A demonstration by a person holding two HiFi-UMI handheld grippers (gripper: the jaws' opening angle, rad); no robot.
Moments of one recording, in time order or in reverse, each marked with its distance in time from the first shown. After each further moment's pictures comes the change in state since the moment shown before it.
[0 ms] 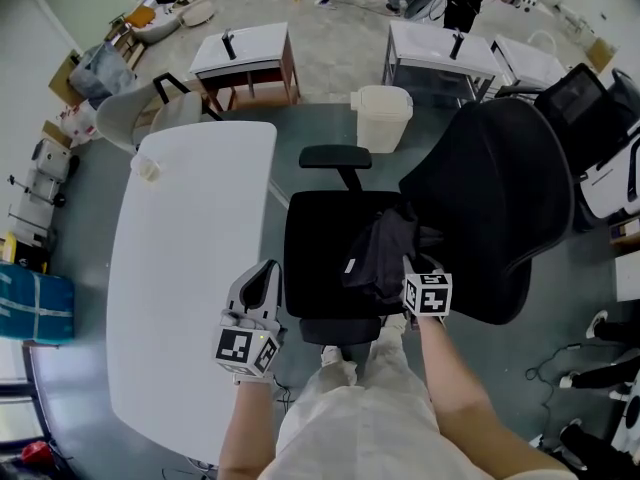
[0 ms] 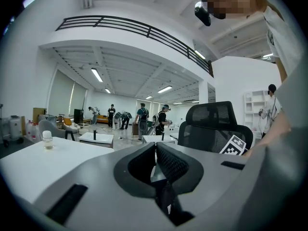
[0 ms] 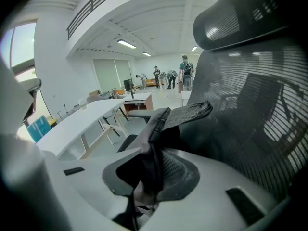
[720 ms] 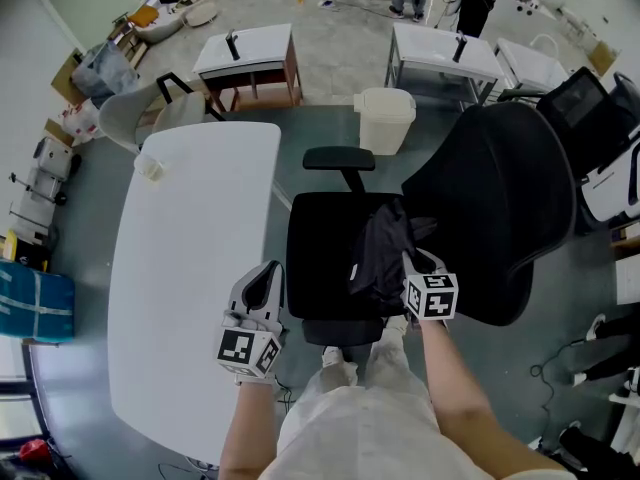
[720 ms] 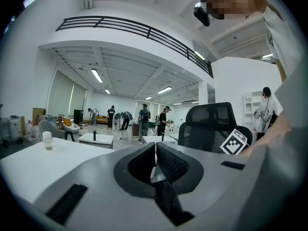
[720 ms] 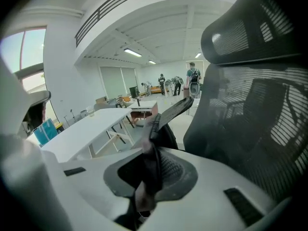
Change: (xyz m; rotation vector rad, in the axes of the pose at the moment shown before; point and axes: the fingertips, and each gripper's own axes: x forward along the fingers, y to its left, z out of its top) left arm -0.004 0.004 0.005 0.000 -0.009 -0.003; right arm -0.018 0.025 0.036 -0.021 -0.086 0.064
